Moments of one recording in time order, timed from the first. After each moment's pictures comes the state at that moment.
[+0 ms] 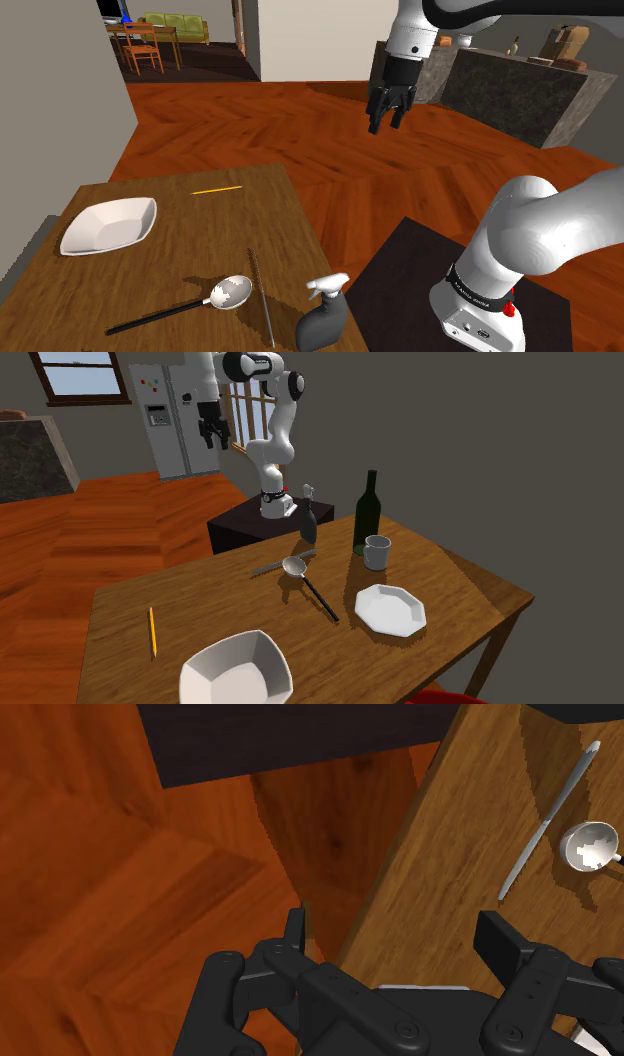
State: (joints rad) arm 0.02 -0.75 -0.06 -2.39 0.04 1.66 0.13
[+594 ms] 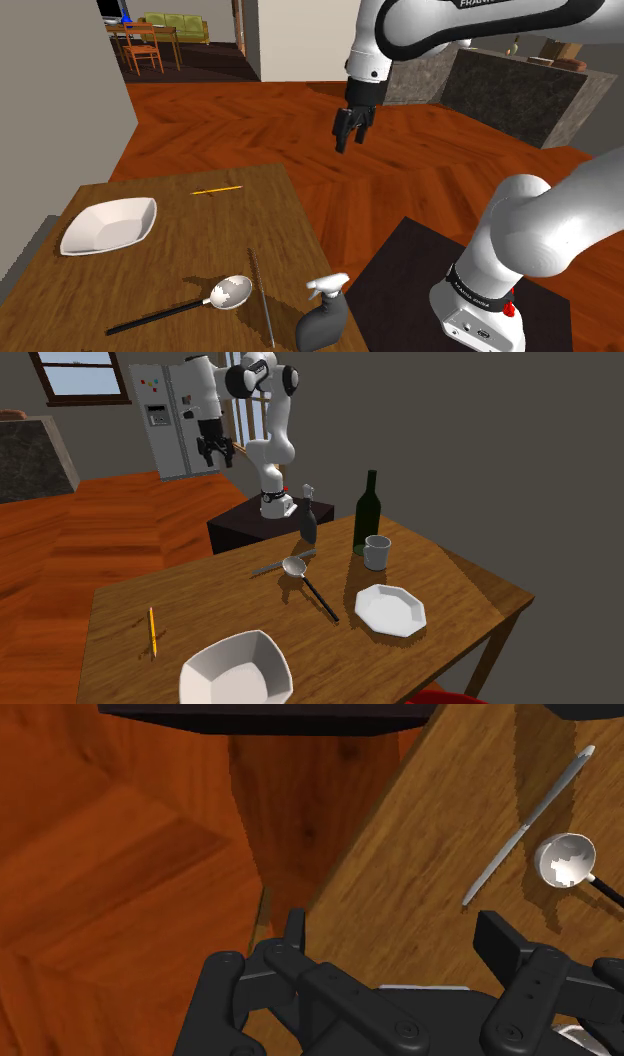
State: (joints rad) arm 0.11 -0.57 -0.01 -2.40 0.09 1.85 0.06
